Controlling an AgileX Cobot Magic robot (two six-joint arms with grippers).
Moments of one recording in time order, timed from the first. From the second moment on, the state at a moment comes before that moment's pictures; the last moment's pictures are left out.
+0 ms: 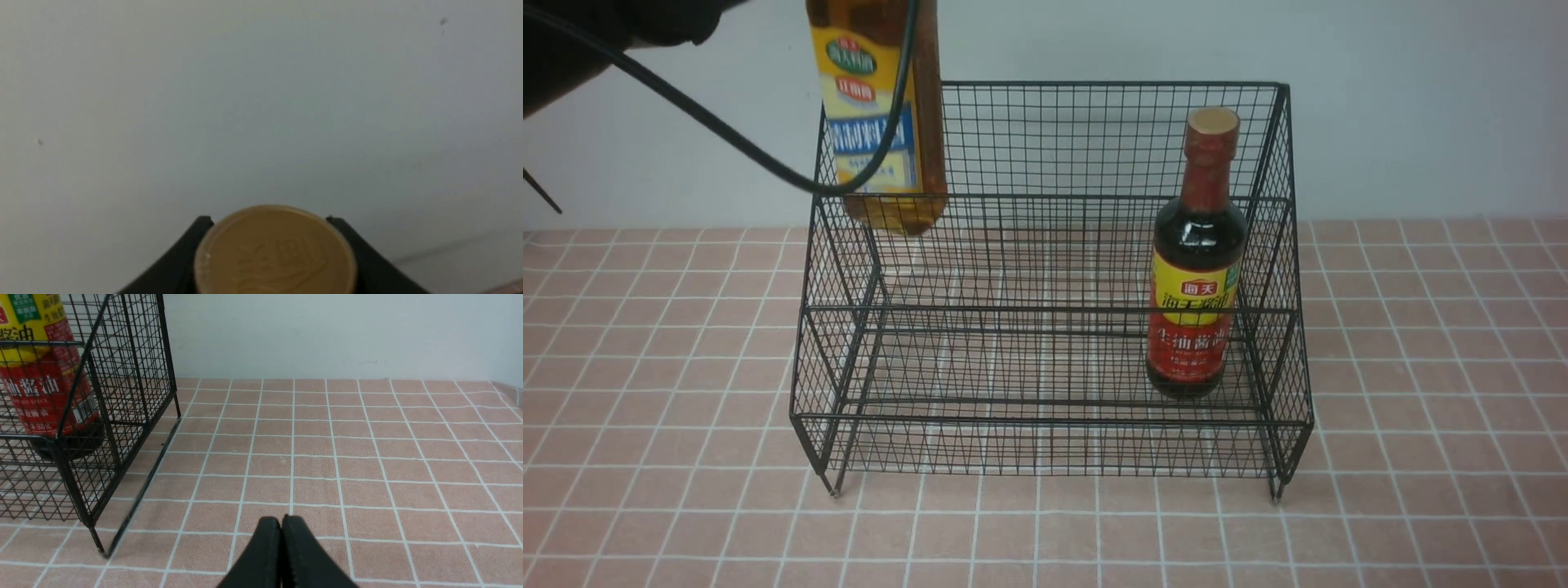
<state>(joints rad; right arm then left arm) 0.00 -0.01 0.02 0.08 0.37 -0.05 -0.29 1.65 -1.54 -0.17 0.13 0.20</state>
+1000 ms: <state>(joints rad) 0.00 -0.01 0.02 0.08 0.37 -0.05 -0.29 1.77 -1.55 -0.23 0.30 0.13</state>
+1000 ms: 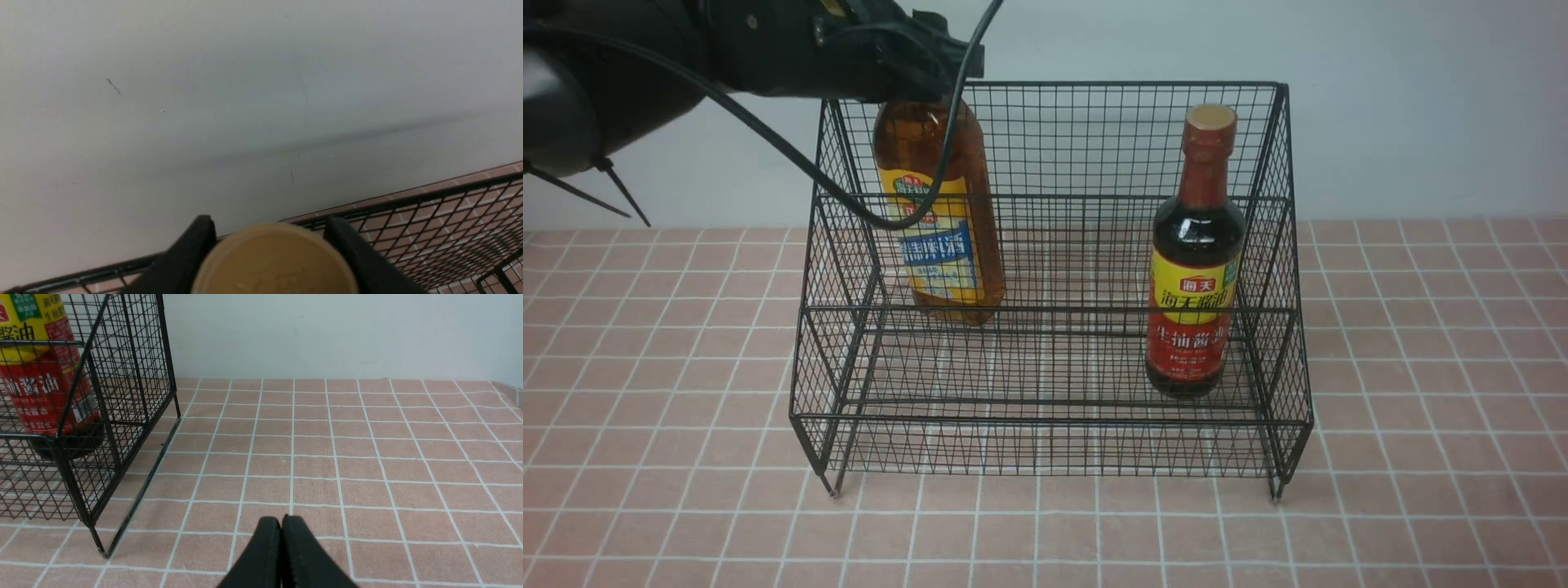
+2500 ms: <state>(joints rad) 0.00 -0.01 0.02 0.08 0.37 -0.05 -0.29 0.71 -0.87 -0.15 0.57 0.11</state>
